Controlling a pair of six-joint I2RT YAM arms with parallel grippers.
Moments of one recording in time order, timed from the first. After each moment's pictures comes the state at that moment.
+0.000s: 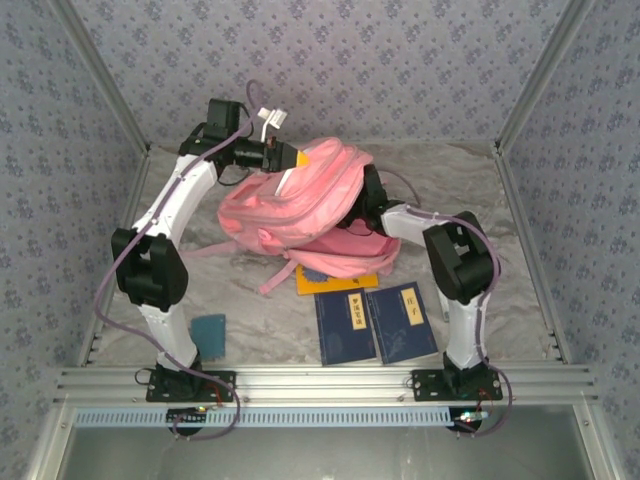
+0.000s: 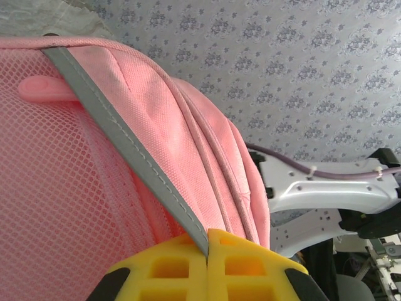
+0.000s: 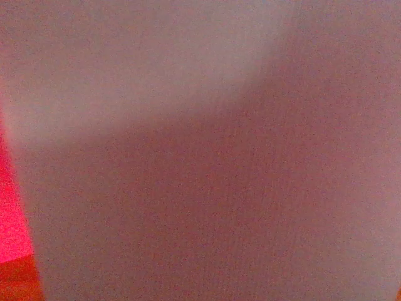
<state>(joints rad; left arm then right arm) -0.28 1.87 1.82 -0.61 1.20 -0.29 0.48 2.02 1.29 0.19 -0.45 1.20</state>
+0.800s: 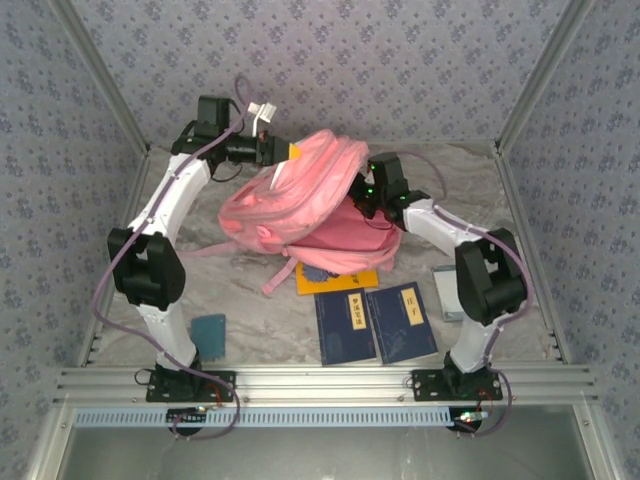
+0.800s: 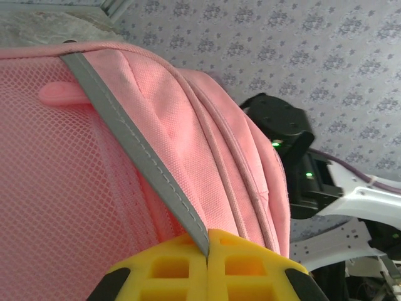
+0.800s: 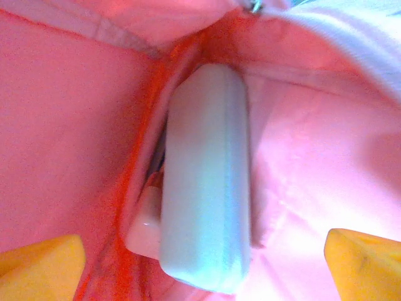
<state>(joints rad) -0.23 1.87 1.82 -0.55 1.15 -0.33 0.41 1.76 1.24 -0.08 -0.30 0.90</state>
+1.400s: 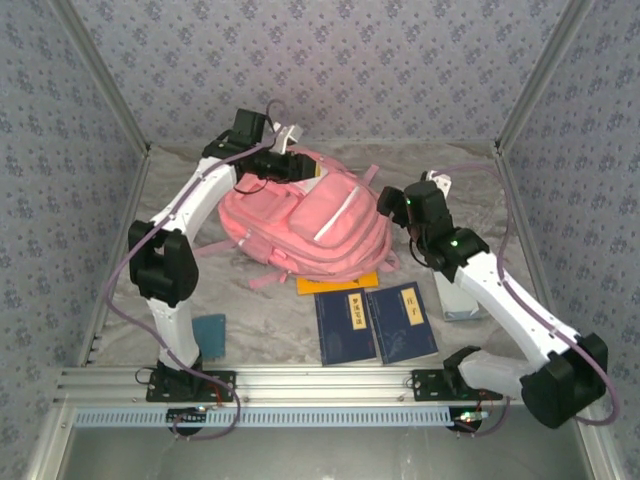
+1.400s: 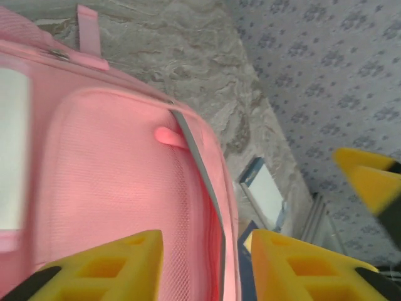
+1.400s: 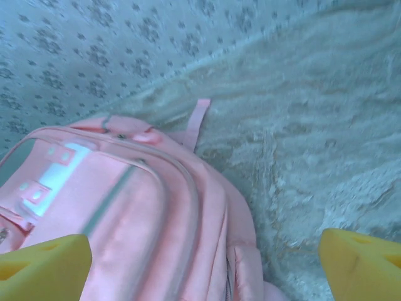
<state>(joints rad) -0.37 1.93 1.82 -0.68 0.76 -0.32 0.51 1.14 1.01 -0.42 0.42 0.63</state>
